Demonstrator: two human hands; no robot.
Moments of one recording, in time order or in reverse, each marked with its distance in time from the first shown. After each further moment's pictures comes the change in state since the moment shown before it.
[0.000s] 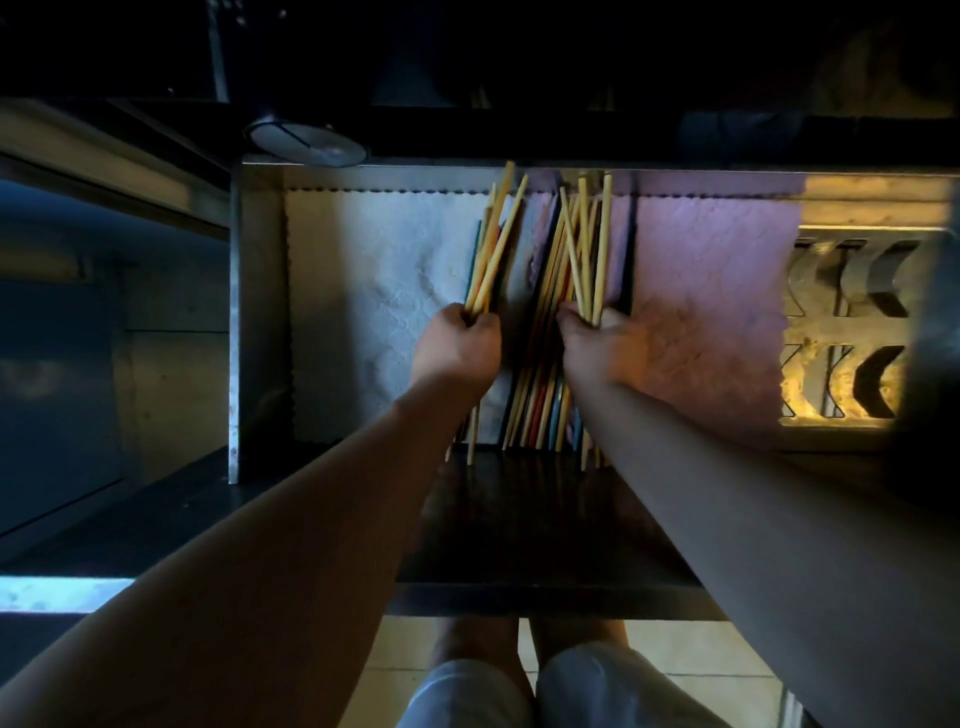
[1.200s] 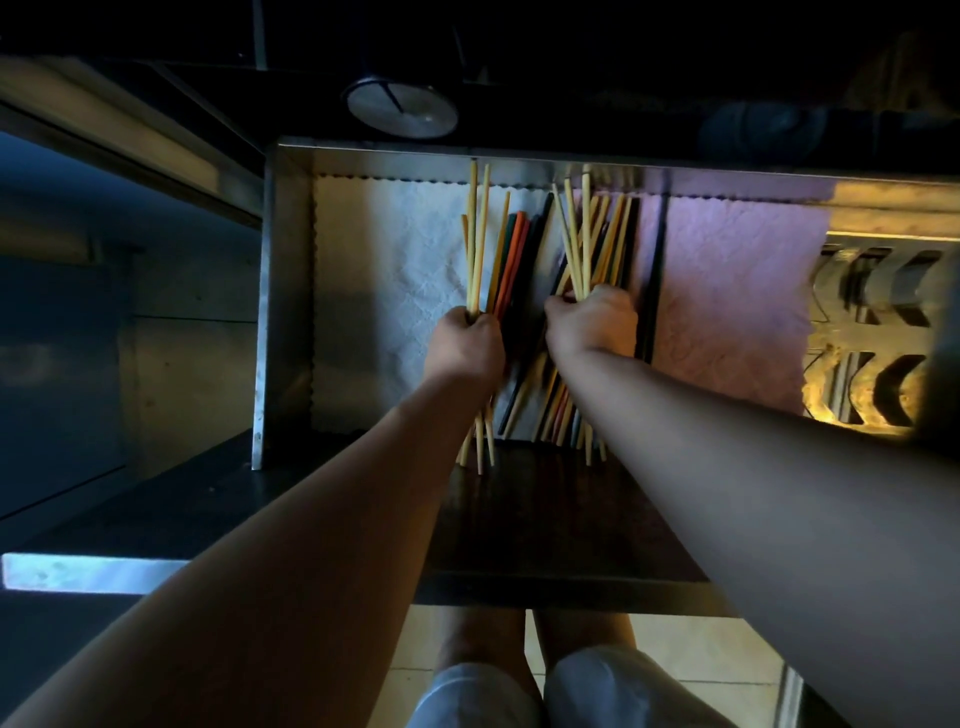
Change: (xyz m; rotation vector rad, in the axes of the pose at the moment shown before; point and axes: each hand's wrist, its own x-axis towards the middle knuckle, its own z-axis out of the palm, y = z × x) left_hand 0.004 -0.021 -0.010 -0.291 -0.042 -0.081; right_hand -0.007 -0.033 0.031 -0.259 0.017 -0.004
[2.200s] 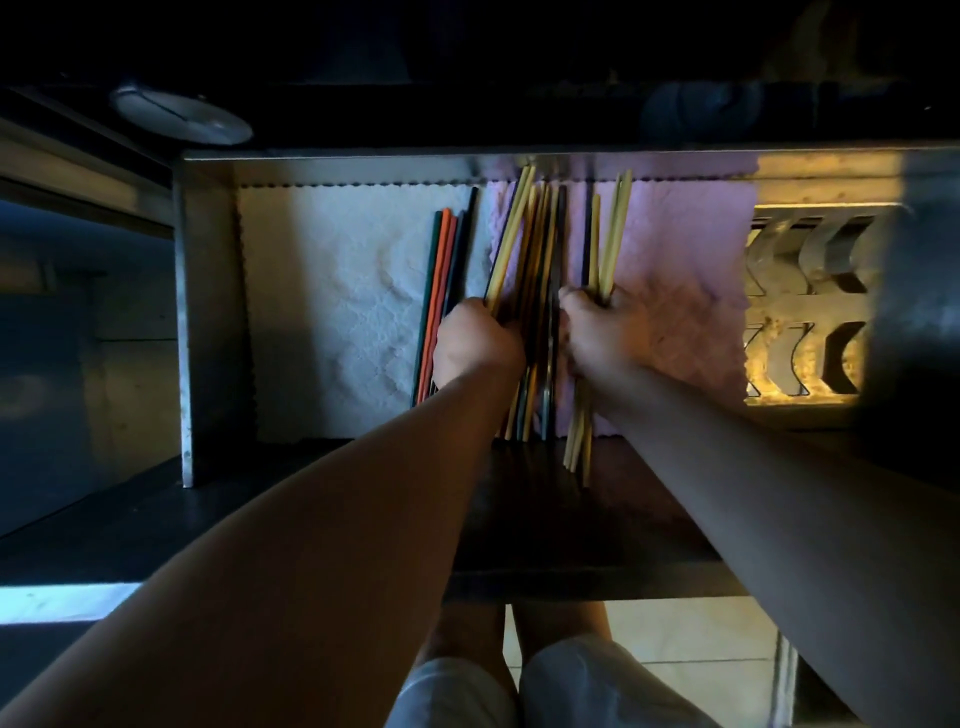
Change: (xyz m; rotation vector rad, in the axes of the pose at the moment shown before) left_hand -0.009 0.012 0.074 0.456 0.066 0.142; right_hand 0.030 0.059 -0.042 0.528 -0.101 0.102
